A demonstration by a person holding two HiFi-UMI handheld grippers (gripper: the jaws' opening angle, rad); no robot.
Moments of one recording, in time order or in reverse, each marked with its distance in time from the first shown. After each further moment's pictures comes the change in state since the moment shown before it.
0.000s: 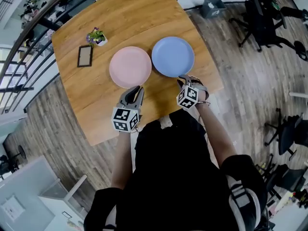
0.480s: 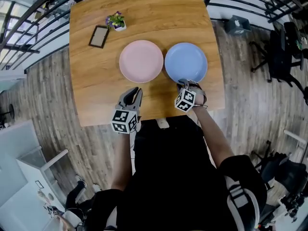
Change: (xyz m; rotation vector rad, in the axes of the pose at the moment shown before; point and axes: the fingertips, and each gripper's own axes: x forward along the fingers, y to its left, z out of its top) left arm -0.023 0.015 -0.024 -0.147 -0.045 0.288; right arm 0.053 0.020 0.006 -0.243 -0.021 0.175
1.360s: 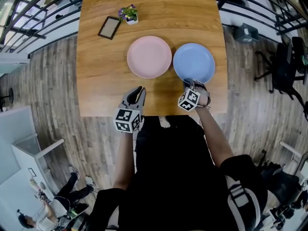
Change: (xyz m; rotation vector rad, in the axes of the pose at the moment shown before) left arm -0.022 0.014 -0.005 -0.059 -0.031 0.070; right arm 0.001 -0.016 0.011 -0.048 0.035 -0.079
